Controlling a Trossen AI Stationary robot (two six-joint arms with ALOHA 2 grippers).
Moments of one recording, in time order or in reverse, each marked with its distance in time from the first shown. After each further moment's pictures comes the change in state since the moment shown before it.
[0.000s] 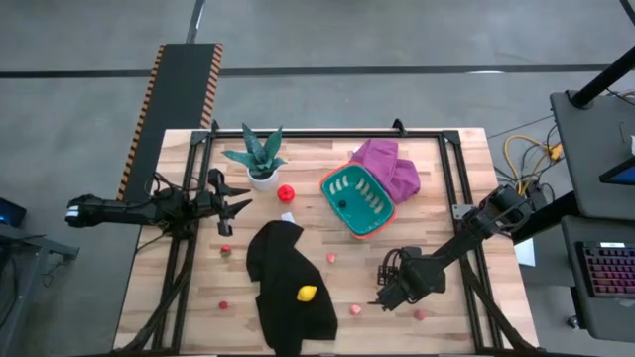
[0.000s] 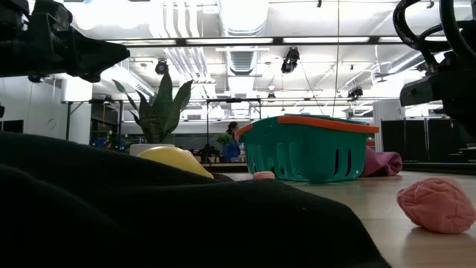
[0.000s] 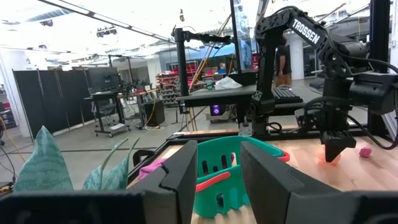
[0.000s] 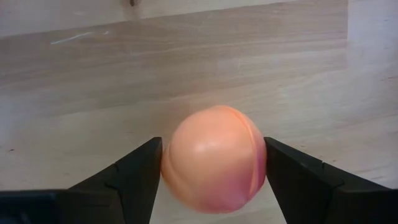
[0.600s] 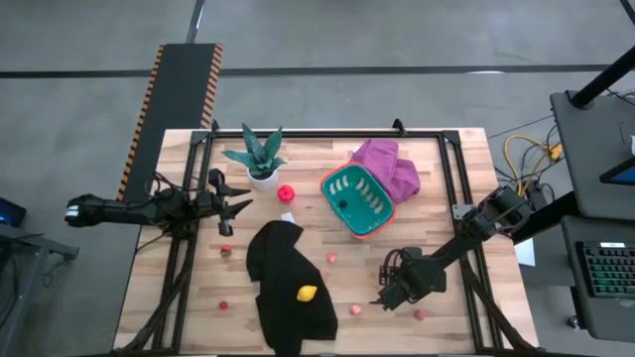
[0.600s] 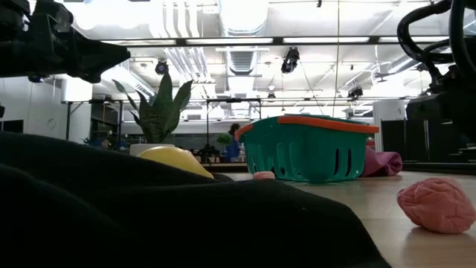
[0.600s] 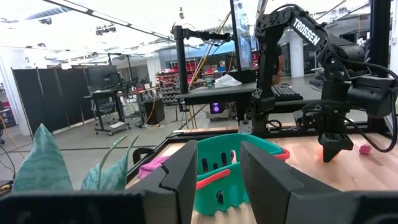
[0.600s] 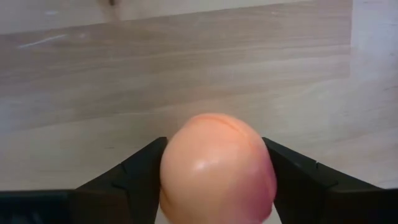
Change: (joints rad) left arm 0.000 0.012 0.000 0.001 0.000 0.001; right arm 0.005 0.005 -0.037 0.035 -0.011 -0.004
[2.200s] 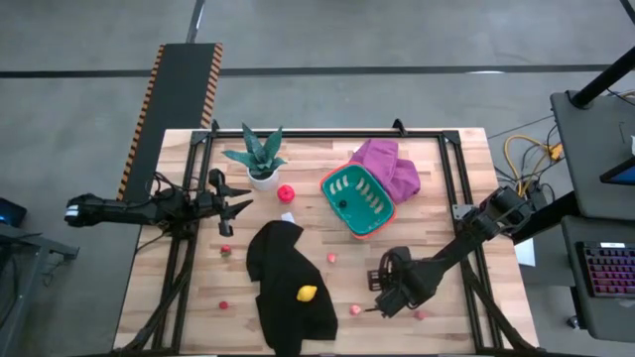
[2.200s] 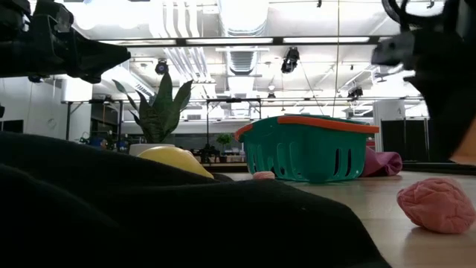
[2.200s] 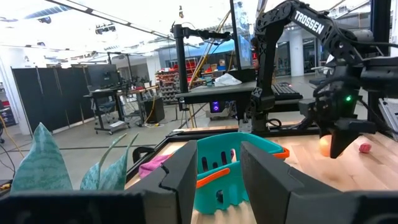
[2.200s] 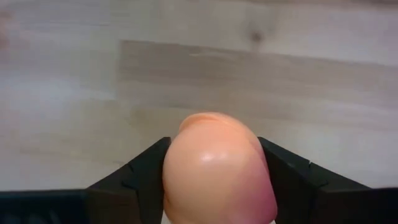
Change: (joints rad) left arm 0.000 0.003 0.000 0.000 0.000 -0.001; right arm 0.015 -0.010 0.120 -0.007 0.276 -0.213
